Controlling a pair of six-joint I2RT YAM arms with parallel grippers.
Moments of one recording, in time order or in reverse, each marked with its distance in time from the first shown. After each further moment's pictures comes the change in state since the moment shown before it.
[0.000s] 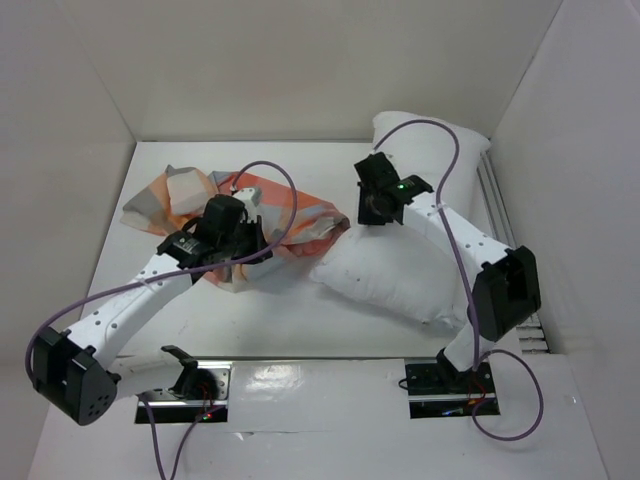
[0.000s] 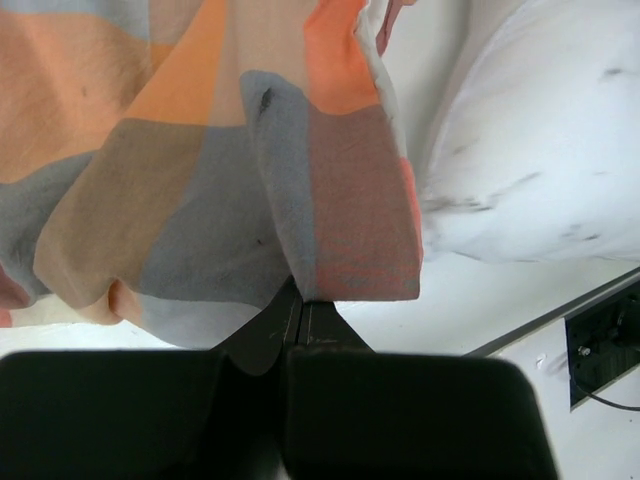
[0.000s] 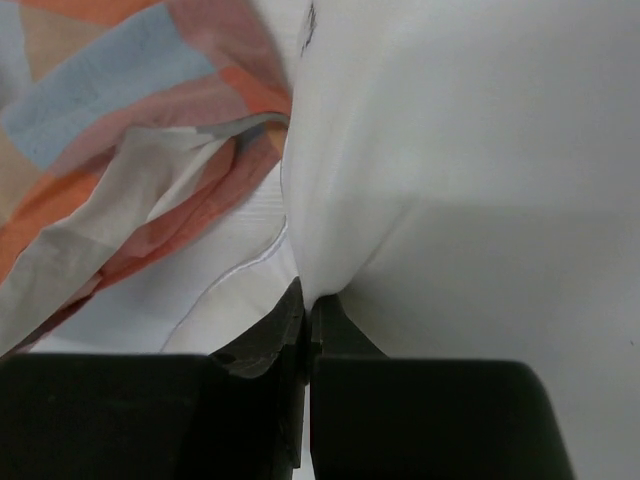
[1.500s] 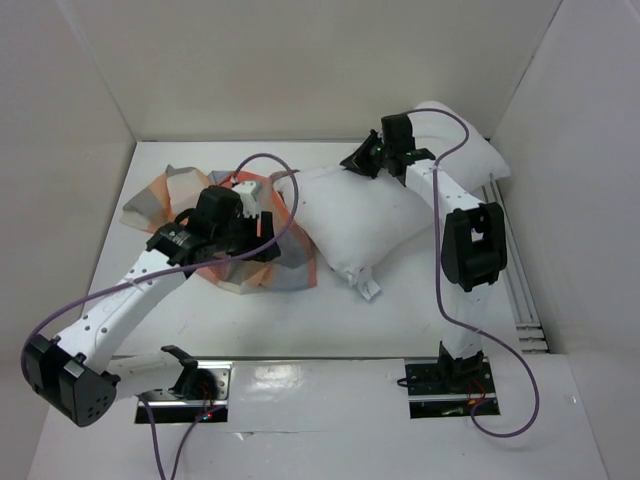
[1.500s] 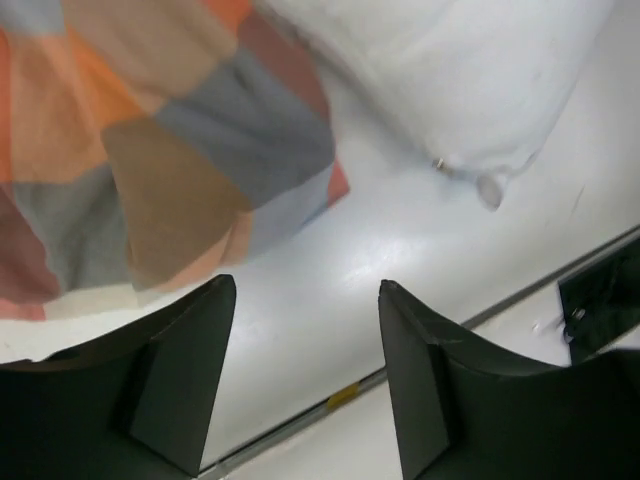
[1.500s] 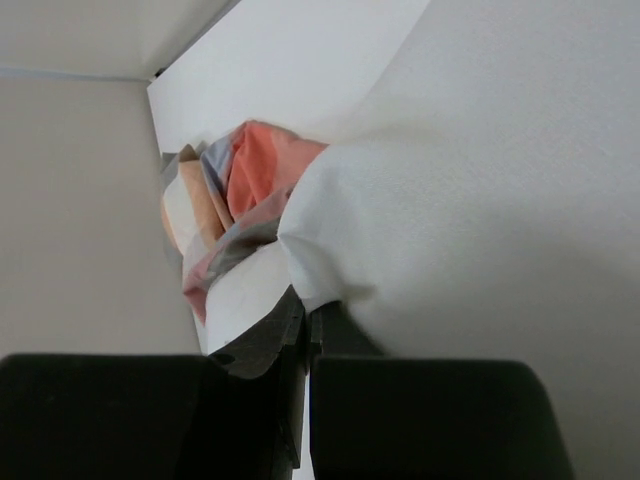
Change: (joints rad) left arm 0.001 -0.024 0.091 -0.133 0.055 0.079; right arm -0.256 0.401 0.287 0.470 -0.533 0.414
